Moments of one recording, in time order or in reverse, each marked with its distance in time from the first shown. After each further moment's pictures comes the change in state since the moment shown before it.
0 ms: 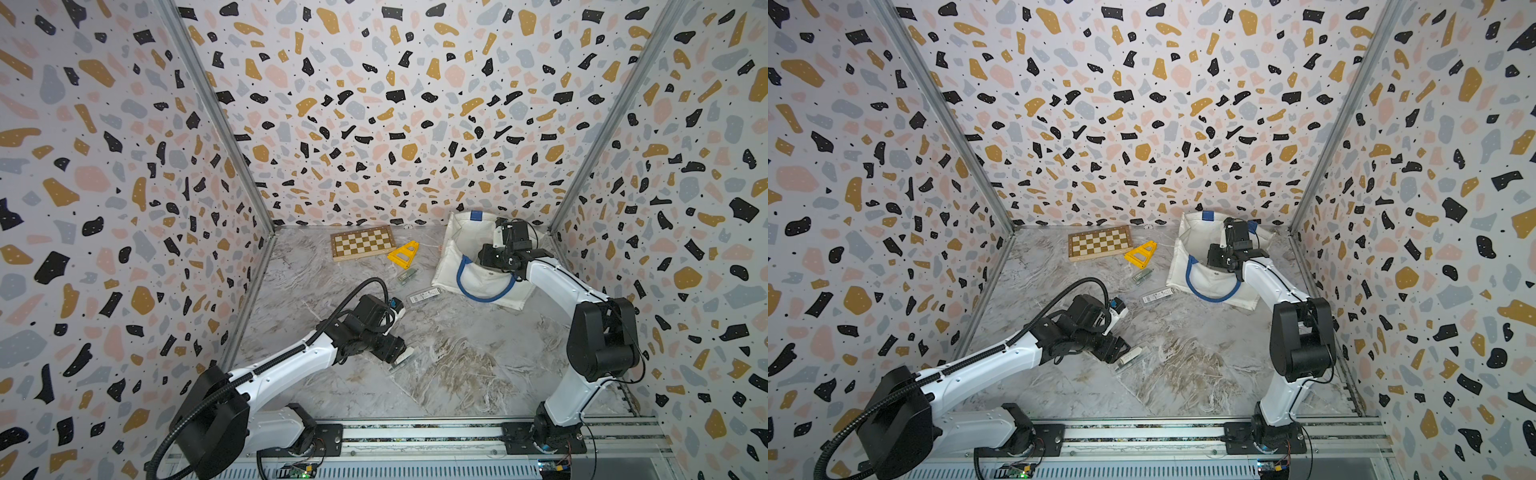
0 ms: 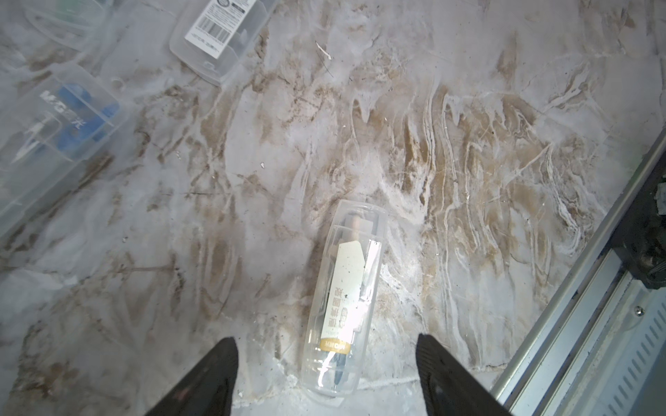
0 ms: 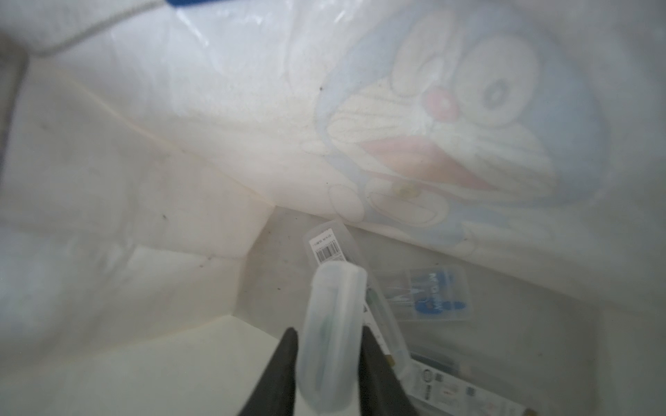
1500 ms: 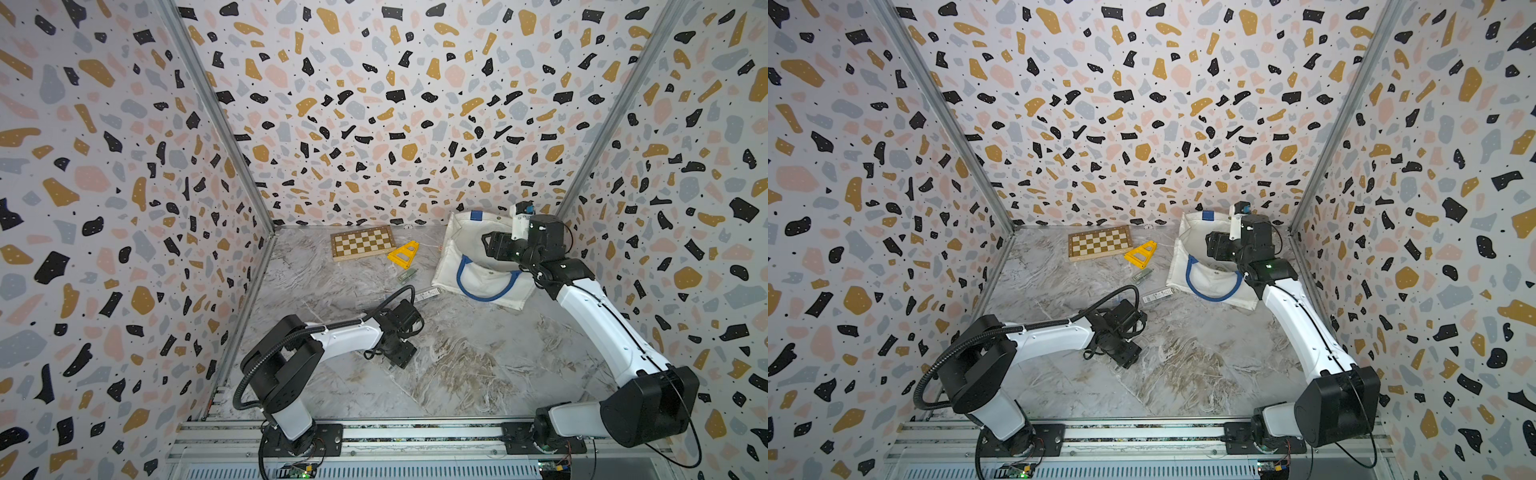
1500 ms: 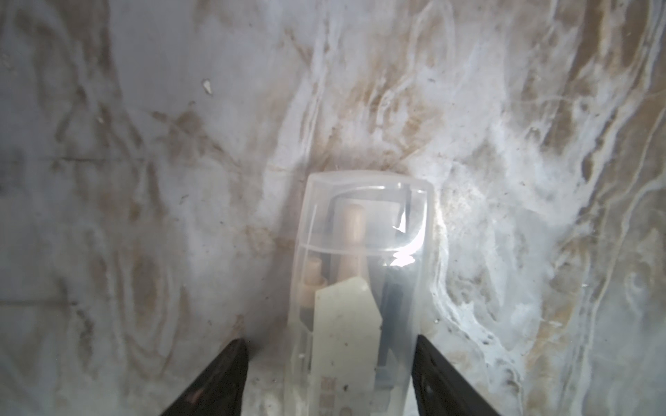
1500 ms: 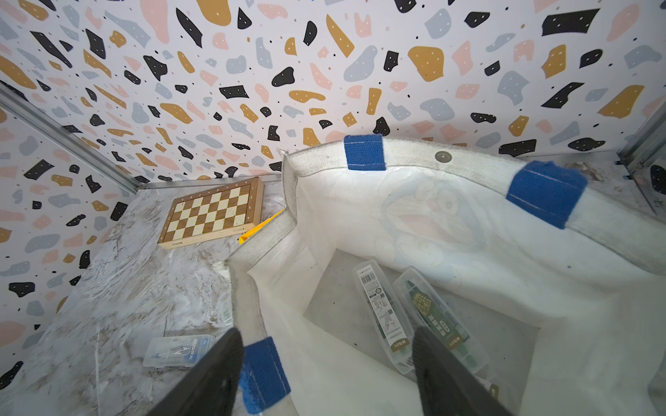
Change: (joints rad) left arm -0.124 0.418 0.187 -0.101 -0.177 -0.068; right arm 0.046 -0.394 -0.065 -0.033 -0.010 -0.026
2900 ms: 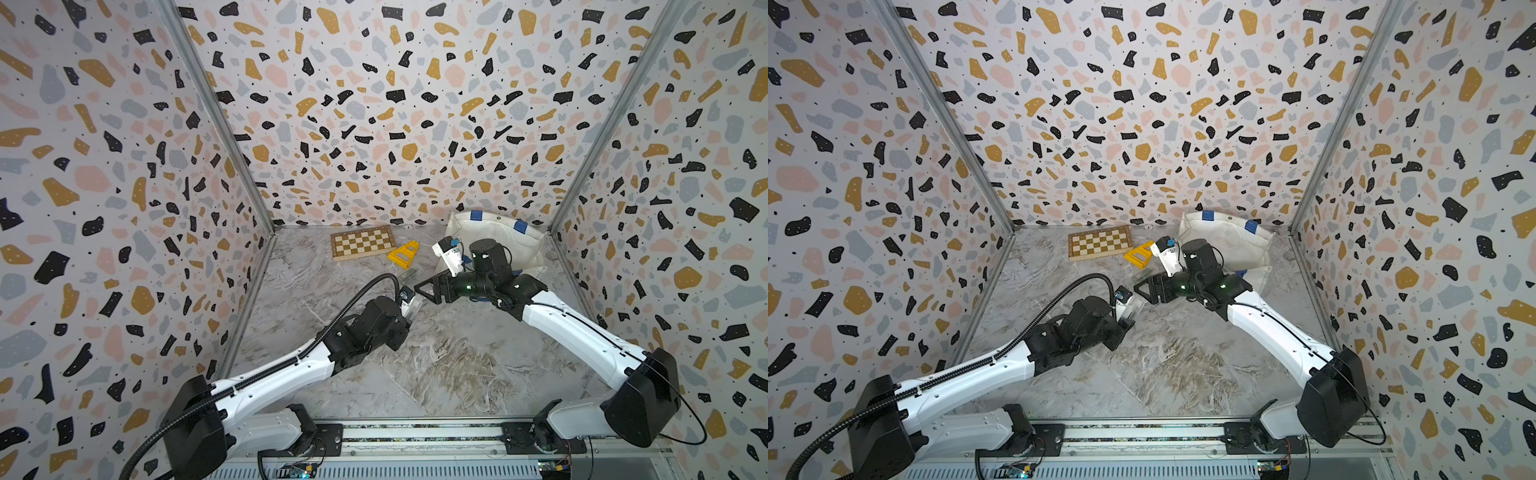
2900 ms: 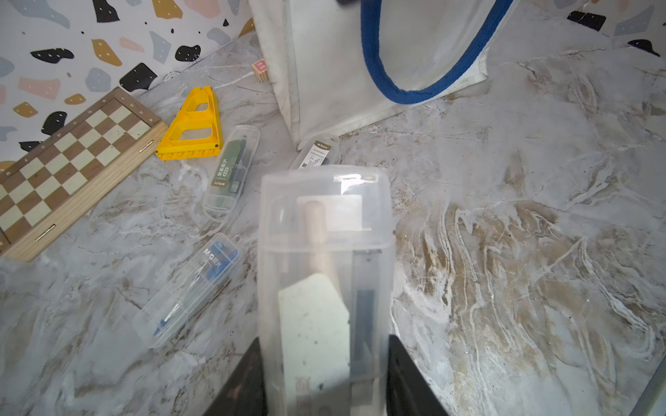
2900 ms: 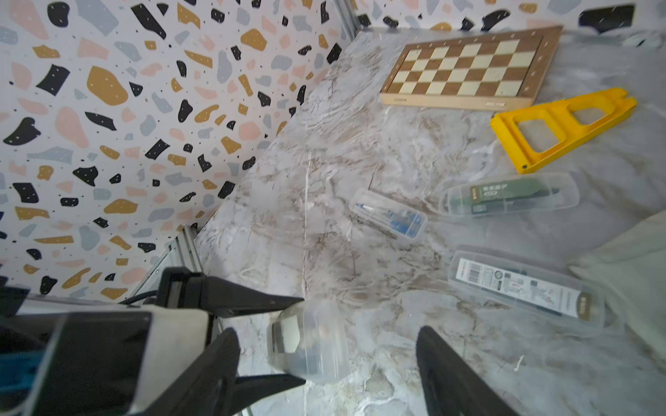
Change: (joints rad) left arm -0.051 -0.510 -0.123 0.258 -0.219 0.101; right arm 0.380 0.035 -0.118 0.030 -0.420 0.038
